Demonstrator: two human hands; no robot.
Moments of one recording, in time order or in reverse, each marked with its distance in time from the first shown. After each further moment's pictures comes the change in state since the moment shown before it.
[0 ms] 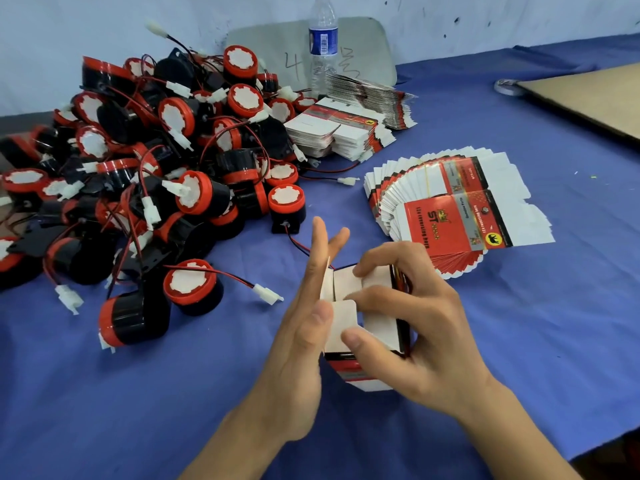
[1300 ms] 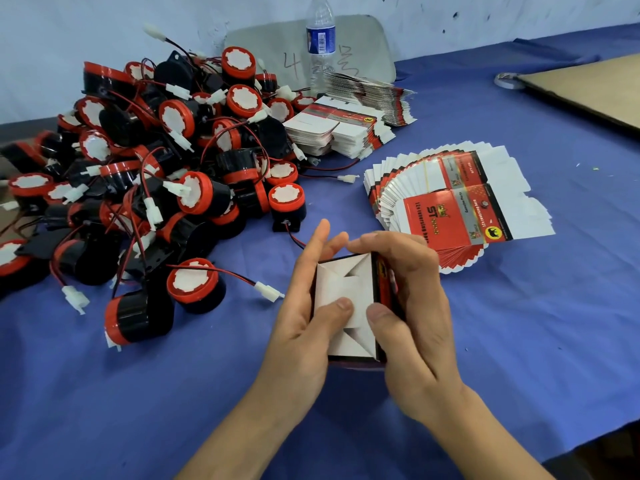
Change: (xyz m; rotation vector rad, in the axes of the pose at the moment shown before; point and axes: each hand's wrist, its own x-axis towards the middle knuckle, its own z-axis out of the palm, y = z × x) left_hand 0.003 0.004 0.001 -0.161 0.076 -0.093; right_hand -0.003 -0.006 0.018 0.356 0.206 -0.034
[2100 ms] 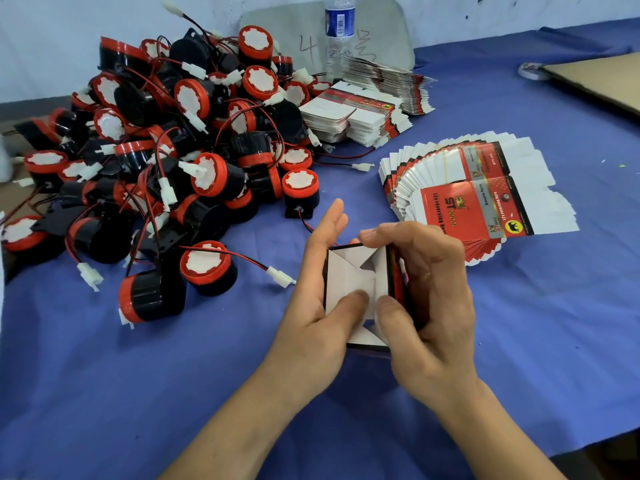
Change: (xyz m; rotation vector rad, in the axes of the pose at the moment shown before) left_hand 0.001 0.001 -0.001 0.144 0.020 0.024; right_hand -0.002 0.003 0.006 0.022 0.043 -0.003
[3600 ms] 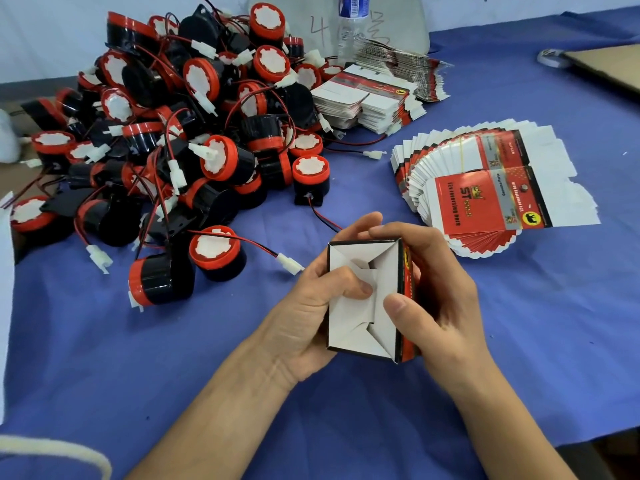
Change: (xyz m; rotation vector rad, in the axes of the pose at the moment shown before) left_hand 0.012 0.001 -0.012 -0.671 -0.184 -0.386; right_hand -0.004 0.003 -0.007 0.255 -0.175 0.244
